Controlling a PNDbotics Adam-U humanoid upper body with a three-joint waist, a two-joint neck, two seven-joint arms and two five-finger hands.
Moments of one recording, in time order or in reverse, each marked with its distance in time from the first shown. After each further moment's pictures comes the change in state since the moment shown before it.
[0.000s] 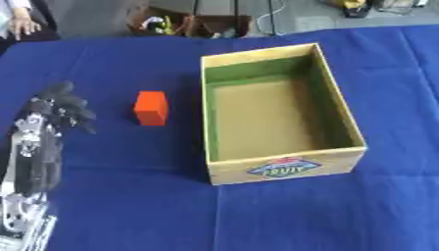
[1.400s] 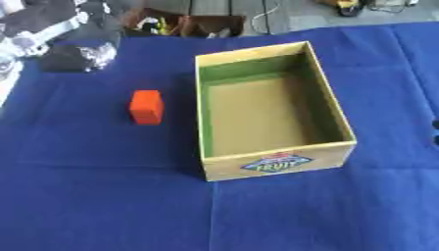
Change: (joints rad) left arm -0.657 0.469 -0.144 0.511 -0.543 -0.129 -0.664; right arm 0.039 -0.001 0.016 0.000 0.014 -0.006 0.016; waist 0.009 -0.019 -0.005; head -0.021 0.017
